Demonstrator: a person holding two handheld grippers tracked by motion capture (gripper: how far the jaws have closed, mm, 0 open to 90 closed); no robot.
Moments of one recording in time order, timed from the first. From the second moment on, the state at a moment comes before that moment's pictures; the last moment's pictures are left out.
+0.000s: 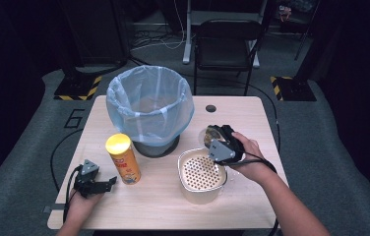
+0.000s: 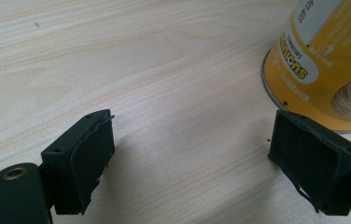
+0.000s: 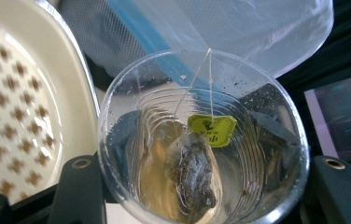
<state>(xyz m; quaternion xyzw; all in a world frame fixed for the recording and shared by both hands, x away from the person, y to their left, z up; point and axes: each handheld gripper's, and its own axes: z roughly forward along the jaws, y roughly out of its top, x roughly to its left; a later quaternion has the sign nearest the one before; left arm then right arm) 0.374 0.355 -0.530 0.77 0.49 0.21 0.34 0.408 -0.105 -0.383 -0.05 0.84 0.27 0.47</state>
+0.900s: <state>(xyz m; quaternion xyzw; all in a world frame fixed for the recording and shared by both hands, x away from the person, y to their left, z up) 0.374 0.355 -0.530 0.77 0.49 0.21 0.34 0.350 -0.081 -0.432 -0.35 0.66 -0.05 0.66</state>
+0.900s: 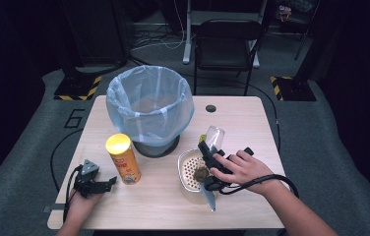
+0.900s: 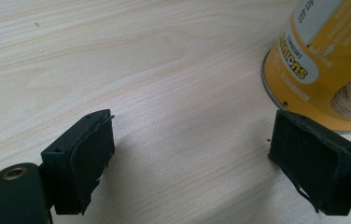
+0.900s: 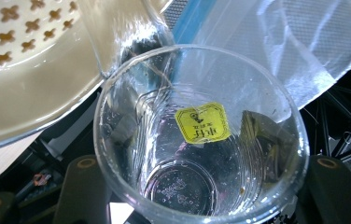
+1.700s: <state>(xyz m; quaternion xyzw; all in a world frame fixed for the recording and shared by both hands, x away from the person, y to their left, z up) 0.374 0.355 -0.530 0.77 0.49 0.21 0.34 0.340 -0.080 -0.431 -0.38 0.63 -0.06 0.67</state>
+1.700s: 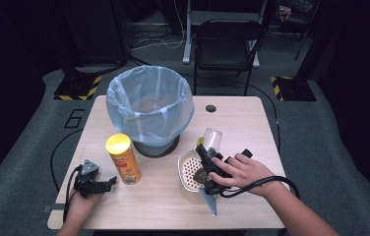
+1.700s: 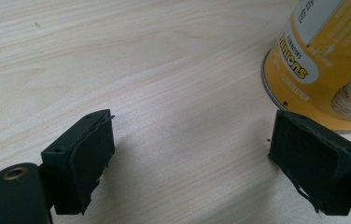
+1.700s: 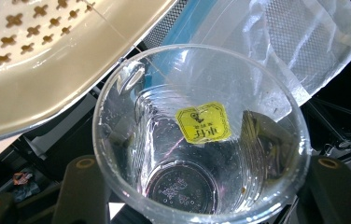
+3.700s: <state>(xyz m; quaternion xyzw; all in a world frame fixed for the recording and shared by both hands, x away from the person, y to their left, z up) 0.374 0.354 -0.530 0.77 0.49 0.21 0.34 0.385 -0.112 -0.343 0.10 0.80 0.52 0.29</state>
